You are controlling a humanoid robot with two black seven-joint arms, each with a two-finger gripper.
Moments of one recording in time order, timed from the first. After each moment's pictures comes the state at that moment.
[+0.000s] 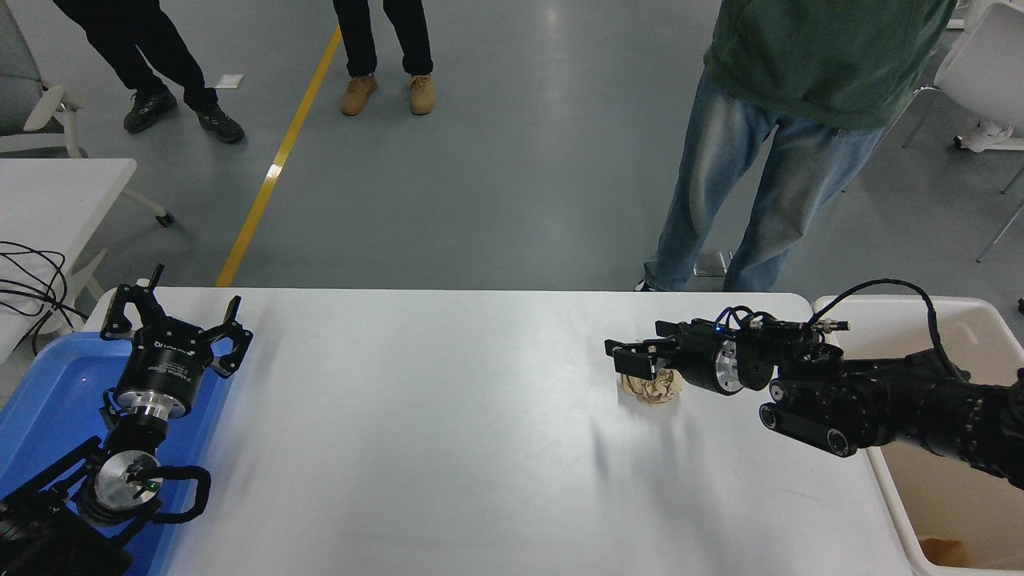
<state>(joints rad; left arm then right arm) -0.36 0.44 -0.96 -0.74 -0.07 -0.48 -0.54 1.05 -0.21 -0.43 0.63 -1.16 -0.28 0.32</state>
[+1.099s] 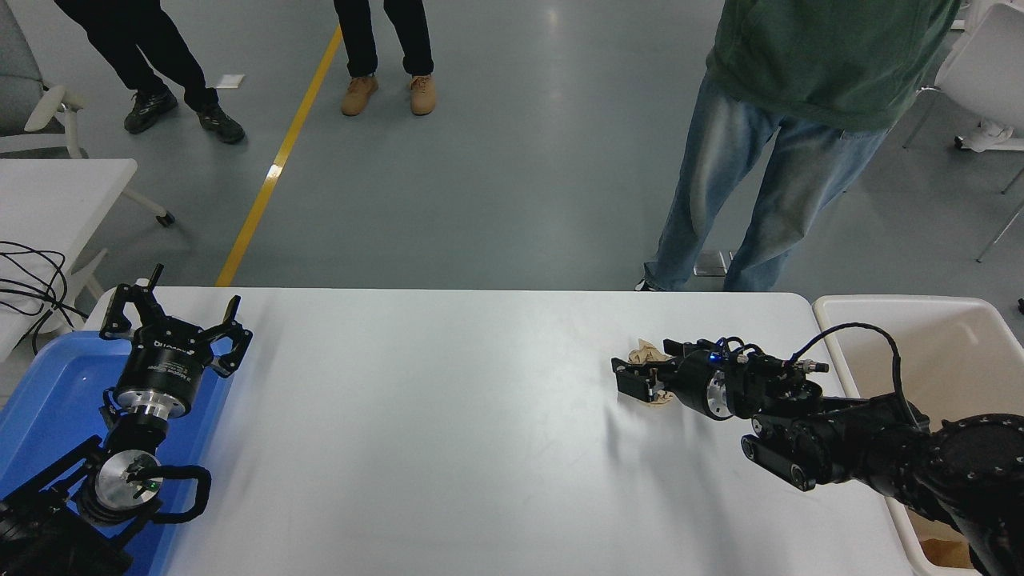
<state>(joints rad) -0.36 0.44 -0.96 -0.74 -0.07 -0.48 -0.54 0.92 -0.07 -0.44 0.39 -1.15 -0.33 0.33</state>
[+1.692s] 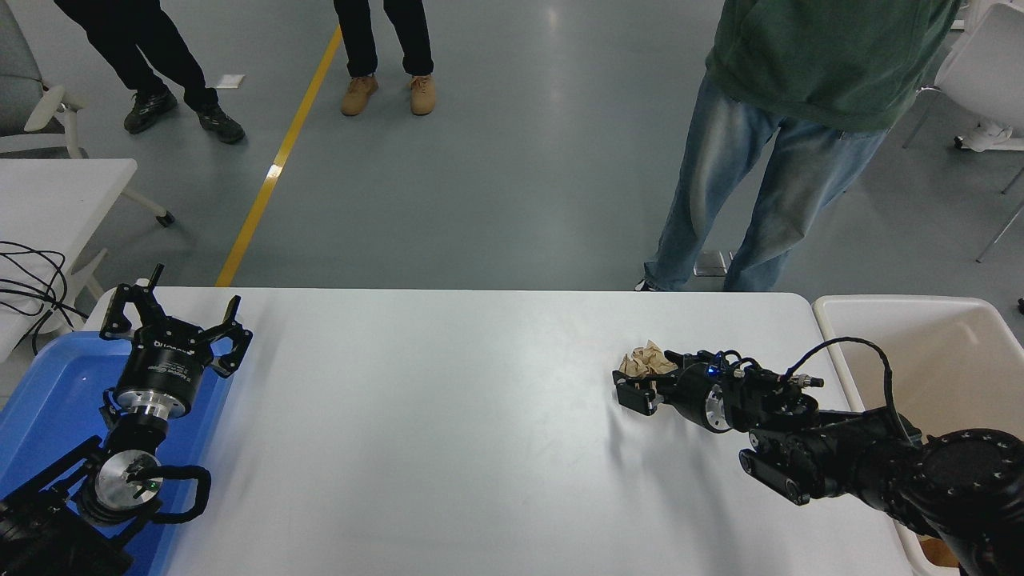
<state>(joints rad) -0.36 0.44 -0.96 -0.74 -0.07 -0.48 -0.54 0.89 -0.06 -0.47 0.37 -1.15 -0.35 0.33</state>
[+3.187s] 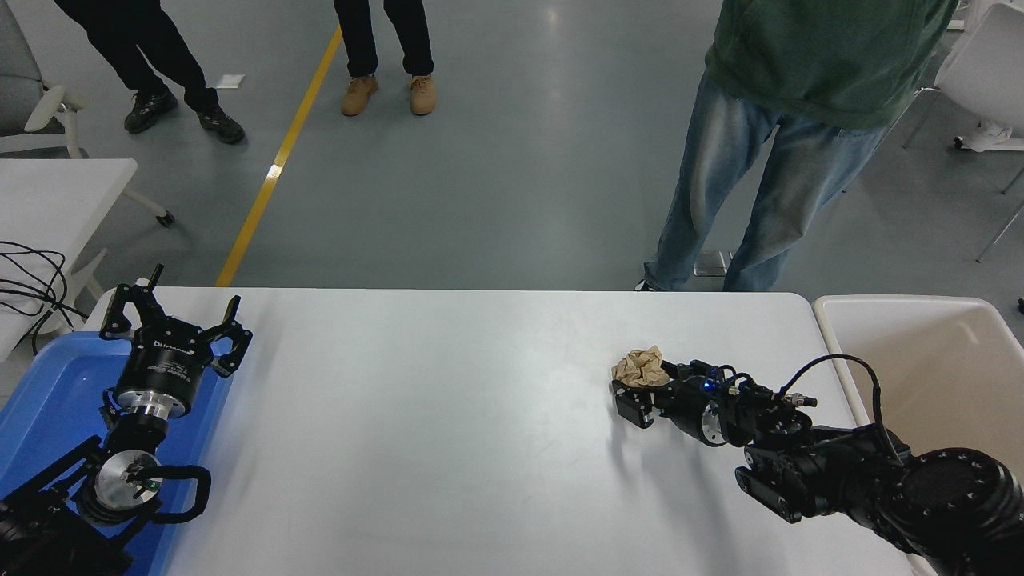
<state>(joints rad) -0.36 0.44 -0.96 -0.74 -0.07 -0.48 -0.54 0.85 -0.02 -0.56 0.29 -1.15 -0.41 0.33</state>
